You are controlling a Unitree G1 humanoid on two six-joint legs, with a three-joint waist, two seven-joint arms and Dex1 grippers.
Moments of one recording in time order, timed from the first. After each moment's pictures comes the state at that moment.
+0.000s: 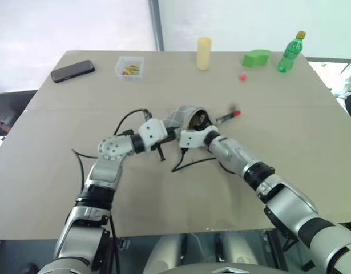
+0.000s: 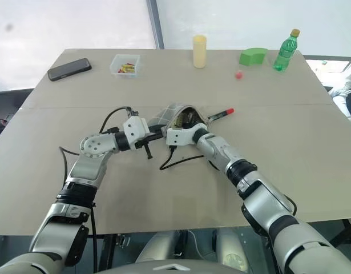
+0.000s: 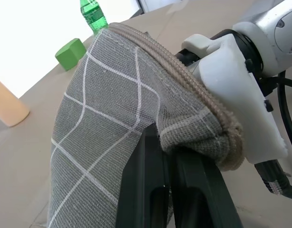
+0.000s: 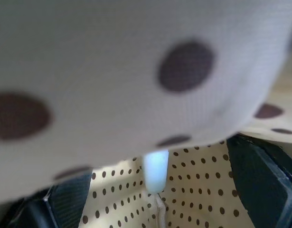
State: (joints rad) left arm -0.50 0.47 -0.08 0.30 -0.10 -0.28 -1.02; right arm -0.86 -0.14 0.59 0.84 -0.67 -0.31 -0.08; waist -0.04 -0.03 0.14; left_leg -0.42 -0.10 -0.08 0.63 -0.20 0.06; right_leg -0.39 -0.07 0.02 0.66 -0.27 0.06
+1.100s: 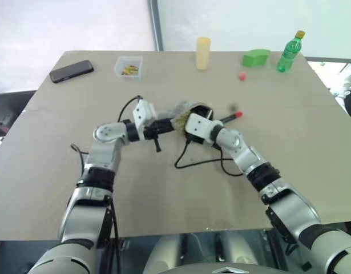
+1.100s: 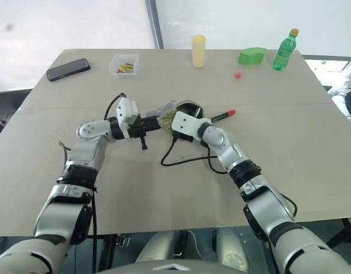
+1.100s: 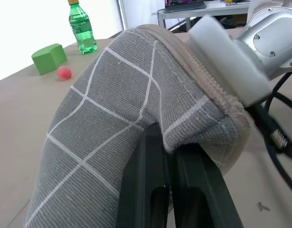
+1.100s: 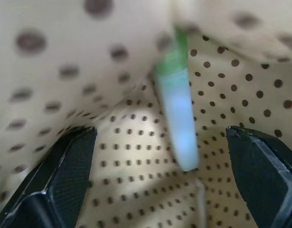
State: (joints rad) left arm -0.71 0.49 -0.01 0.60 -0.30 -0.14 -1.28; right arm -0.79 -0.11 0.36 0.59 -0.33 -0.09 0.41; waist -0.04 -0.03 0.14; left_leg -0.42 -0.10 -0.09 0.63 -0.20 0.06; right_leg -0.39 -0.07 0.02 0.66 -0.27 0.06
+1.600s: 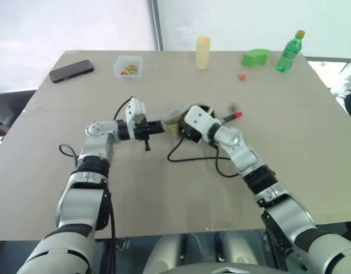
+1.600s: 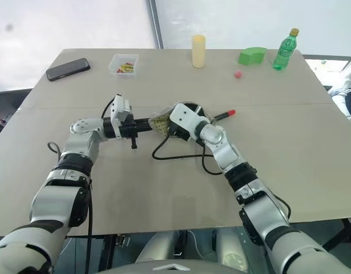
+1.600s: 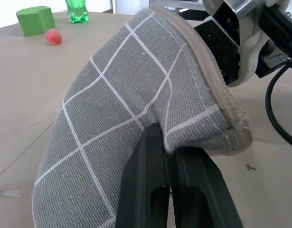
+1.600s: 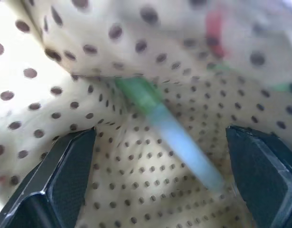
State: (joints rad) left arm -0.84 0.52 0.01 0.93 -0.29 -0.16 -1.44; right arm -0.80 -0.07 0.37 0.52 -0.31 0.03 0.40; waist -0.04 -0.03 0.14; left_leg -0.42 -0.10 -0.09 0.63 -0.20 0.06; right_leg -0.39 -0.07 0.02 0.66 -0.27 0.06
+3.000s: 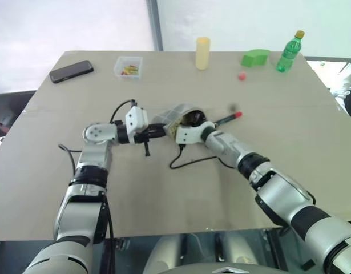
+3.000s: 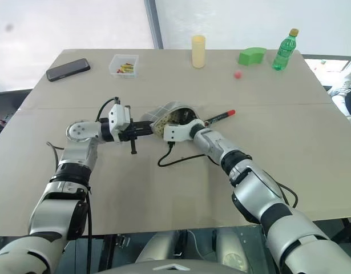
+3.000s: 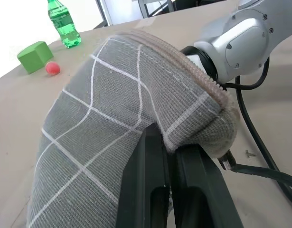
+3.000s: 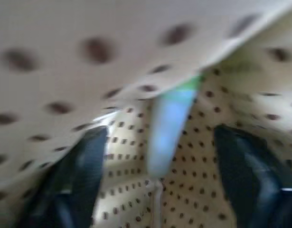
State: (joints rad) left arm -0.69 0.52 0.02 0.66 -0.24 -0.34 -1.40; right arm -1.03 -0.04 0.62 1.15 -0.71 -0.37 -0.18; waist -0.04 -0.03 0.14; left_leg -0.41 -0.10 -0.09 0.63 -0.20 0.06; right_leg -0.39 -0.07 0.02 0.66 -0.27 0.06
